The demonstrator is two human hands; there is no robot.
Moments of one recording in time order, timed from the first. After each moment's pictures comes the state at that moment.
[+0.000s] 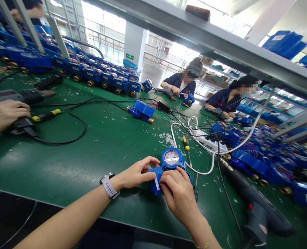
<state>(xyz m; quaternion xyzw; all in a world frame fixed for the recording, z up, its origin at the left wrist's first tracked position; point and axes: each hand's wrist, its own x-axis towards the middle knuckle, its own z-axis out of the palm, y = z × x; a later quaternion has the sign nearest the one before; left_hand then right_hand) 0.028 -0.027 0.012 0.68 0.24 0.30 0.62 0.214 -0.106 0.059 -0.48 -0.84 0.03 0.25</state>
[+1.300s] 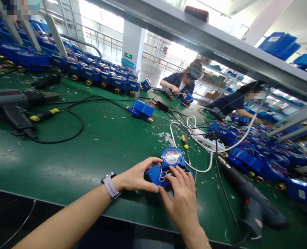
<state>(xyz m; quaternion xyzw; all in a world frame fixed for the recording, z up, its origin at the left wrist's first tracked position) 0.027 -0.034 0.017 0.70 0.22 0.28 0.62 0.213 -0.128 0.034 -0.58 -0.77 -0.13 0.24</state>
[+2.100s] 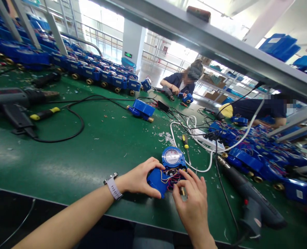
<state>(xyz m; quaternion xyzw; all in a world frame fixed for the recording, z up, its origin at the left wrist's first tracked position) 0.035 -0.035 0.014 0.80 0.20 0.32 0.47 0.227 -0.139 0.039 -0.59 -0.74 -0.13 0.29</state>
